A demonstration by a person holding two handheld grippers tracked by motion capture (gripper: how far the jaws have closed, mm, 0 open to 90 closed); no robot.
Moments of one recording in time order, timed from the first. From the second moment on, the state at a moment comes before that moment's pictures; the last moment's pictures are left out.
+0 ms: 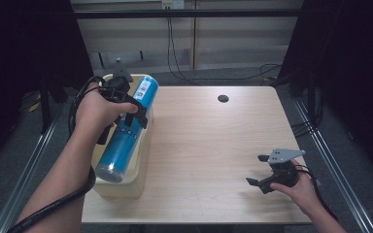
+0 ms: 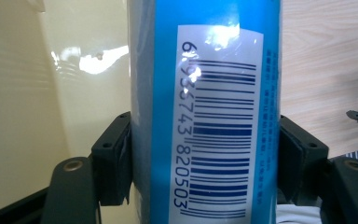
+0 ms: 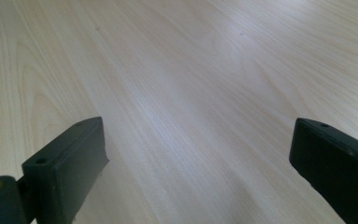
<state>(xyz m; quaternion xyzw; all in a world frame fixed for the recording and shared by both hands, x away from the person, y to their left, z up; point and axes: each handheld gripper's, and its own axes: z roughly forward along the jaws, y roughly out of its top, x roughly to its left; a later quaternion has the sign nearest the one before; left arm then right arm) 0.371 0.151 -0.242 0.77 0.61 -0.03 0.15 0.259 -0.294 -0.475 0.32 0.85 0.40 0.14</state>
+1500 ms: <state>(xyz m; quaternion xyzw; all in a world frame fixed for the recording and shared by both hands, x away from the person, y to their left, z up) 0.360 0.194 -0.267 0.74 0.66 -0.02 0.13 0.259 -0.292 -0.476 0.31 0.85 0.40 0.14</state>
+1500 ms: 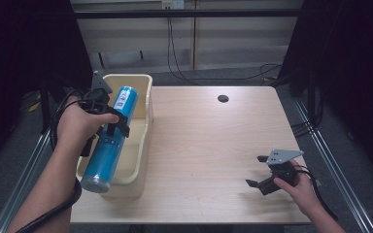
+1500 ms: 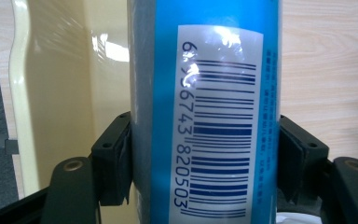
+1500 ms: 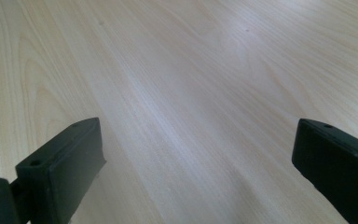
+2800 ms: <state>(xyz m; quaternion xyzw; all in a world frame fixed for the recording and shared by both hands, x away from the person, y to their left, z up) 0.355 0.197 -0.303 0.71 0.70 -0.05 0.10 0.258 -0.293 -0.474 0.30 0.85 0.41 0.14</state>
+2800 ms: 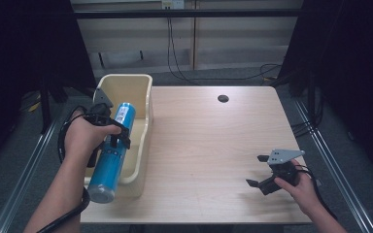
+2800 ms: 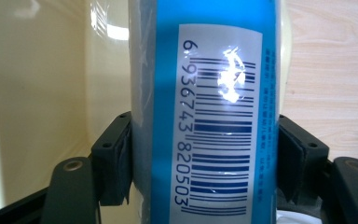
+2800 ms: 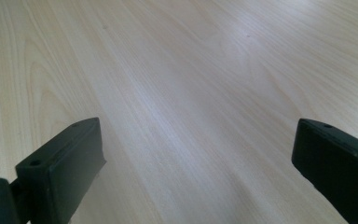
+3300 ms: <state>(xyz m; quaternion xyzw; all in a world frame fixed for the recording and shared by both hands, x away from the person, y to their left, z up) 0.359 0.191 -0.316 0.70 0.70 -0.07 0.10 0.259 -0.293 -0.473 0.30 0.85 0.41 0.14</state>
